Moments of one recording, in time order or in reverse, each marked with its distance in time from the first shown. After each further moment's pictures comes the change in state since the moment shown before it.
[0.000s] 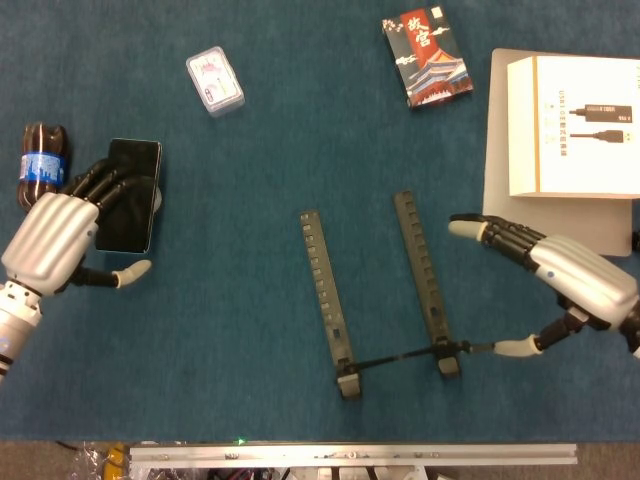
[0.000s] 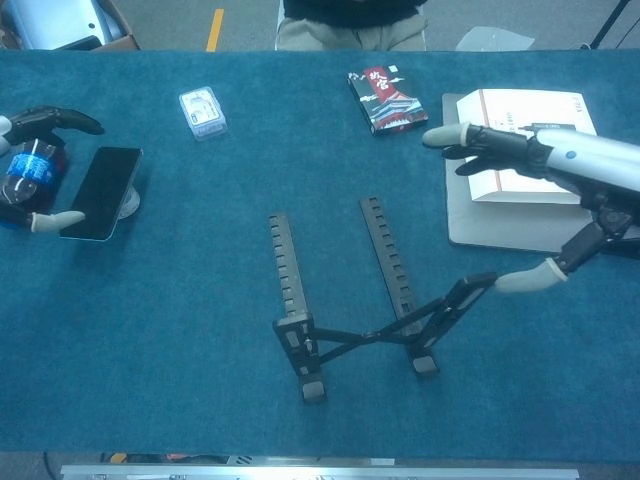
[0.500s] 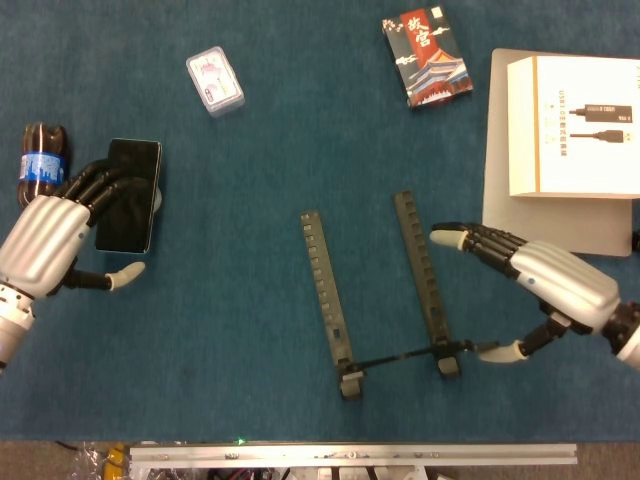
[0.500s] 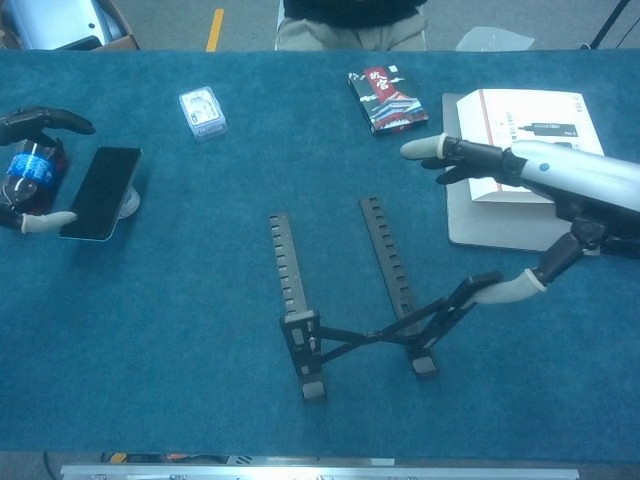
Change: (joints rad) left arm 0.021 0.009 -0.007 0.010 0.021 0.004 -0.030; right arm 0.016 -0.043 0.012 -0.001 0.012 -0.026 -0.061
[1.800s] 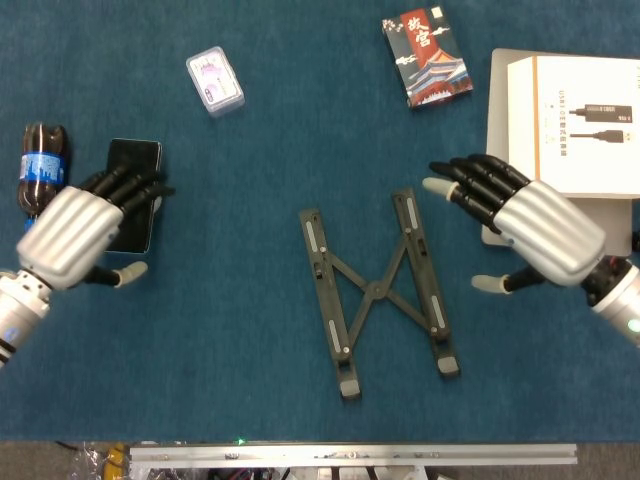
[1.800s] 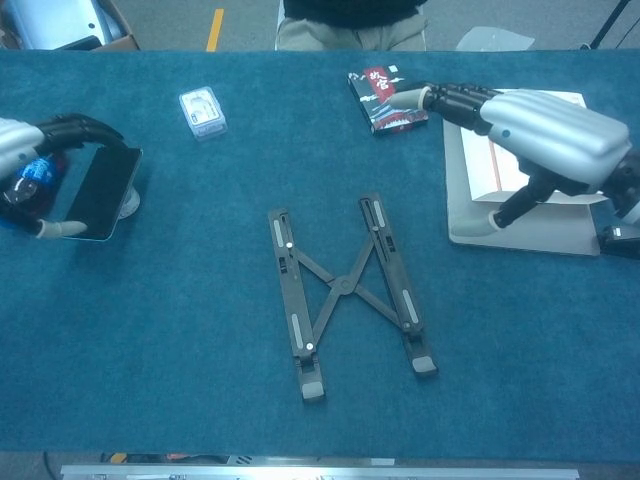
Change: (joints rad) left arm -0.075 0.012 -0.012 0.031 0.082 -0.125 0.104; right arm -0.019 -0.167 0.127 0.162 0.082 0.071 -0.545
